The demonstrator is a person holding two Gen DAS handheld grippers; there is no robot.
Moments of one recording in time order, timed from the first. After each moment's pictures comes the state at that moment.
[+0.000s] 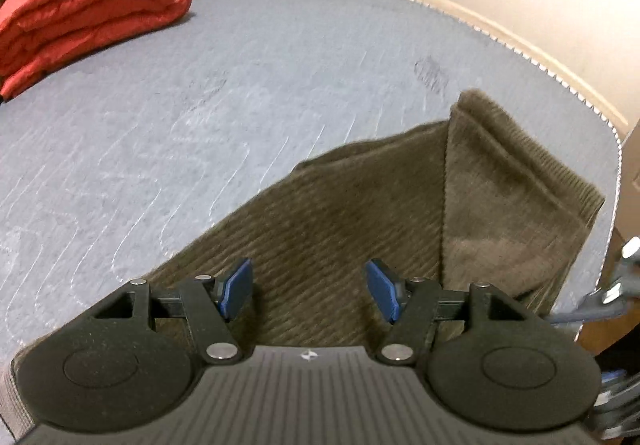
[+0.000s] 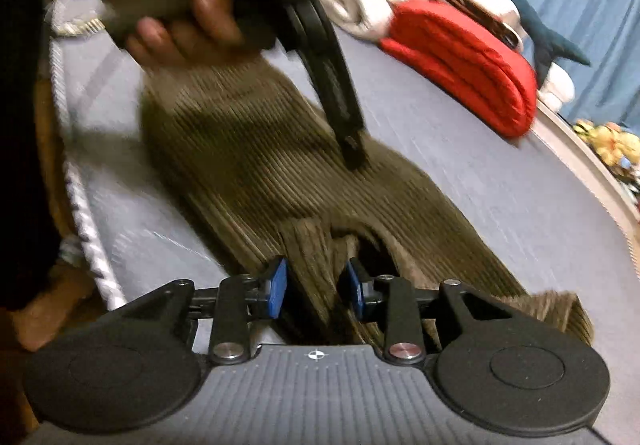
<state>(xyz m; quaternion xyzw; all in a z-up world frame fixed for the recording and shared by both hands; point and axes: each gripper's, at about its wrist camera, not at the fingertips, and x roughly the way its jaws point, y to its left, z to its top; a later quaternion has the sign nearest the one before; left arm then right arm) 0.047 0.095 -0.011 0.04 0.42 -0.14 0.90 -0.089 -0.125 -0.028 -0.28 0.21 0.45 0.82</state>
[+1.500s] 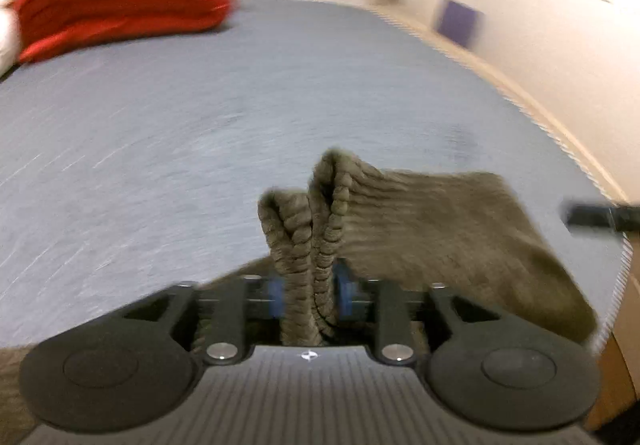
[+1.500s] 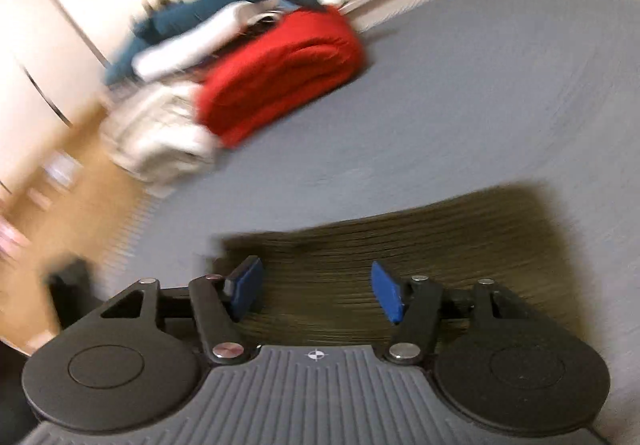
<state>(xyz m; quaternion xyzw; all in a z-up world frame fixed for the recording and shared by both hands) 0.088 0.069 -0.040 -0.06 0.40 -0.07 0.91 0.062 -0.264 0.018 0.12 0.36 0.24 0.89</state>
